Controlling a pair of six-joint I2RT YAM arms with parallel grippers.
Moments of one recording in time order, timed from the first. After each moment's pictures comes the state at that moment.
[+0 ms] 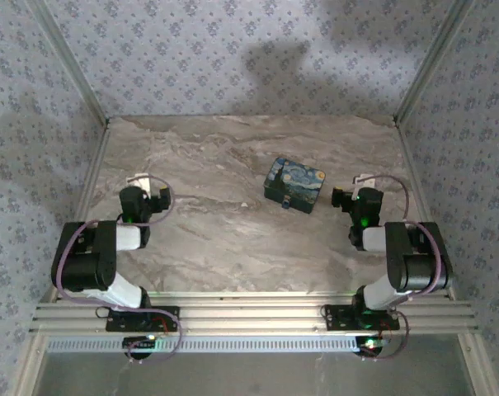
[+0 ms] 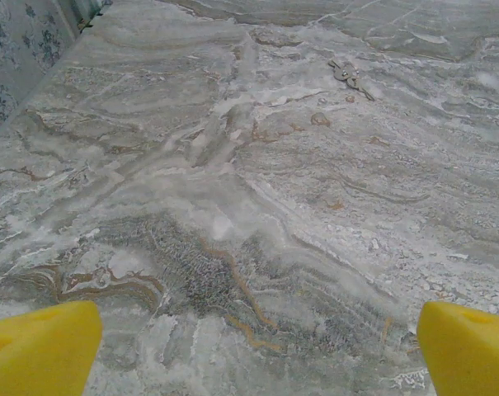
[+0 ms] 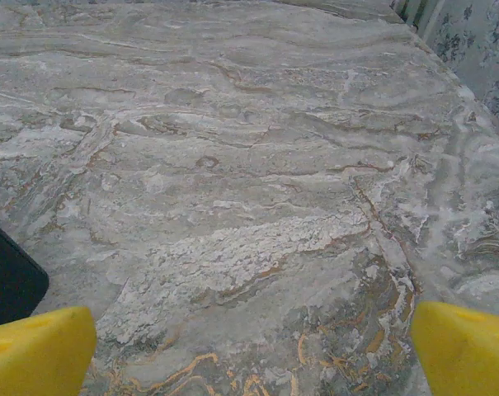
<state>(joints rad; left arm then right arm) 0.01 1.54 0.40 0.70 -0.09 -0.02 -0.01 1.52 0.37 0.74 0.14 0.01</state>
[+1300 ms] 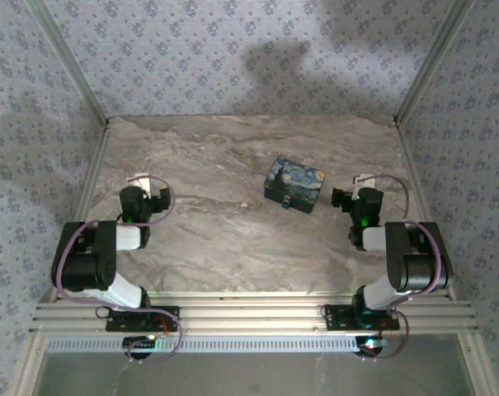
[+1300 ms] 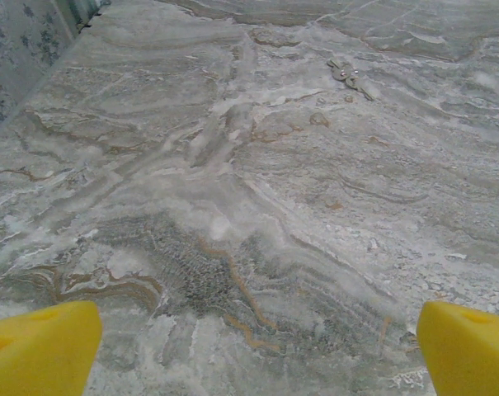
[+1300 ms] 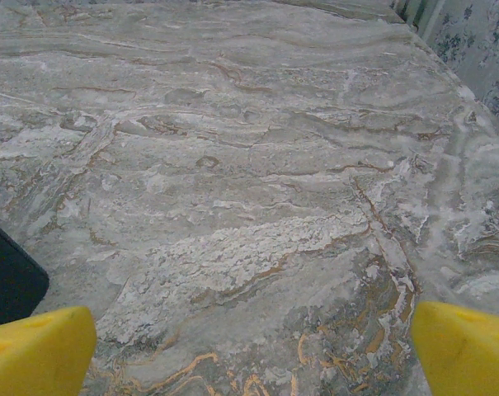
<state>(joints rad) 0.01 1.54 0.40 0.70 -0.07 -0.02 -0.01 1.52 0.37 0.74 0.13 0.01</state>
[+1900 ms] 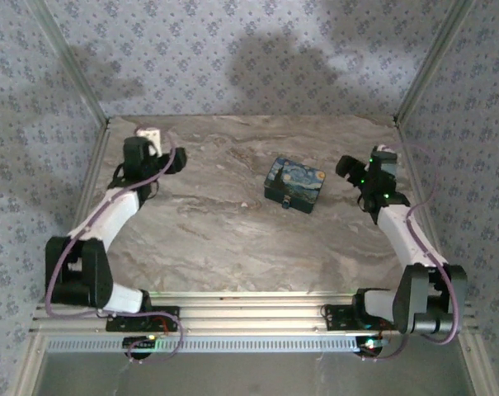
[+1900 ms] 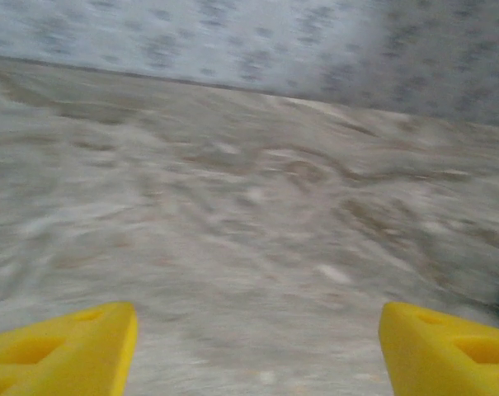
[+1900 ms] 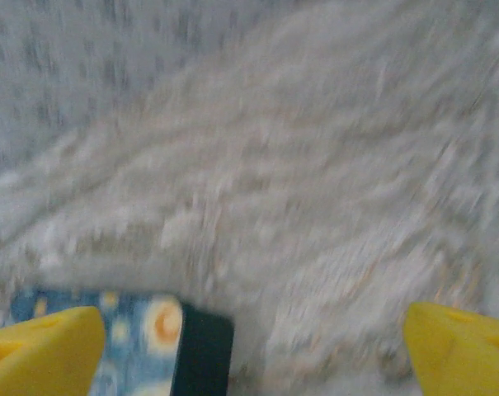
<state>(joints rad) -0.16 1.47 1.02 -0.05 0.15 -0.26 0.00 1.27 0.81 -0.17 -0.02 0.48</state>
